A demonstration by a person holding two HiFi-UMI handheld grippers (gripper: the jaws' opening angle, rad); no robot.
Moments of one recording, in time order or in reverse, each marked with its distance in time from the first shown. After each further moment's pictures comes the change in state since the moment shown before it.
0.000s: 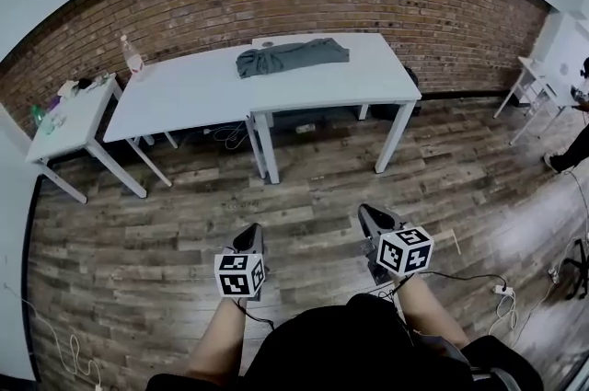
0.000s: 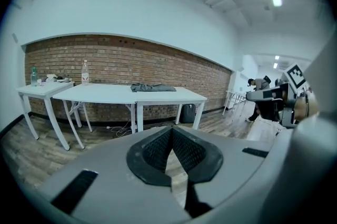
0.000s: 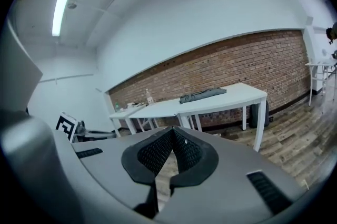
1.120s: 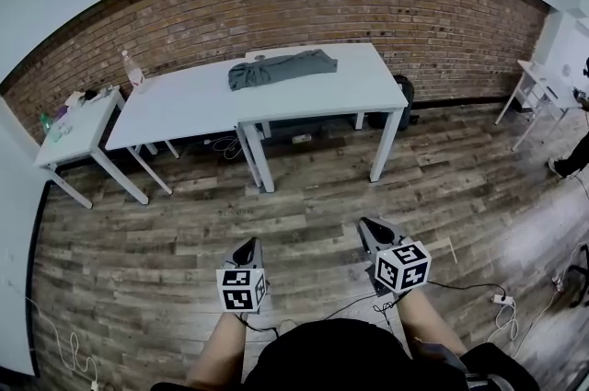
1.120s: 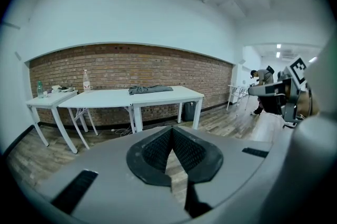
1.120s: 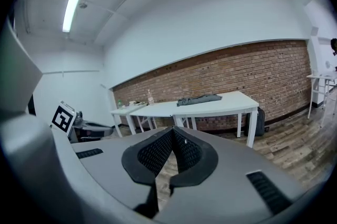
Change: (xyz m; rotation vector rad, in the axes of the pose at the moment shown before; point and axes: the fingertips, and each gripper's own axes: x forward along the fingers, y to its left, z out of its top) left arm -0.018 -0.087 -0.002 0.075 0.009 0.086; right arm -0.074 -0.049 0.004 -0.092 -0.028 0.016
